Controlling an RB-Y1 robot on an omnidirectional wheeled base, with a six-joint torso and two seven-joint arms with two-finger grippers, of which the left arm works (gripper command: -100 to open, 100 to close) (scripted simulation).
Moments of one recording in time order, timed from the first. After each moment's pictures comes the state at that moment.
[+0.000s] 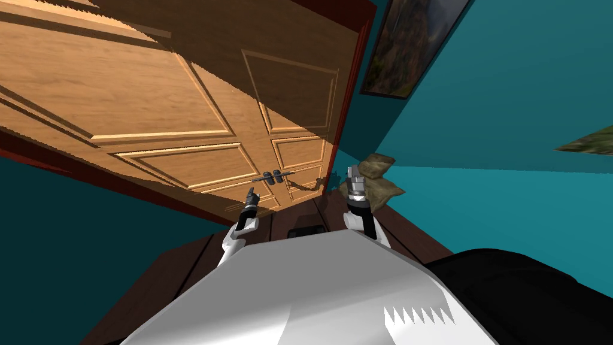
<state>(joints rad) 0.09 0.27 0.20 -1.31 0.09 -0.35 0.18</state>
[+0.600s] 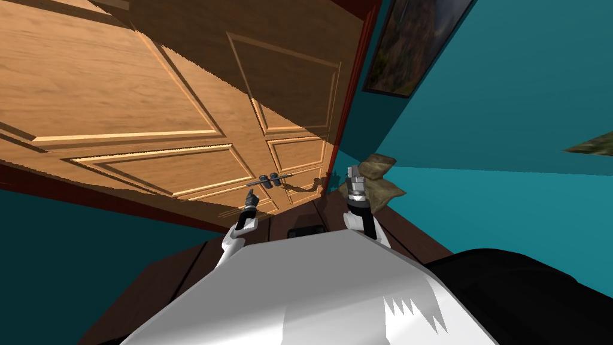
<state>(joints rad) 0.06 0.28 0.21 -1.24 0.10 -0.33 0.19</state>
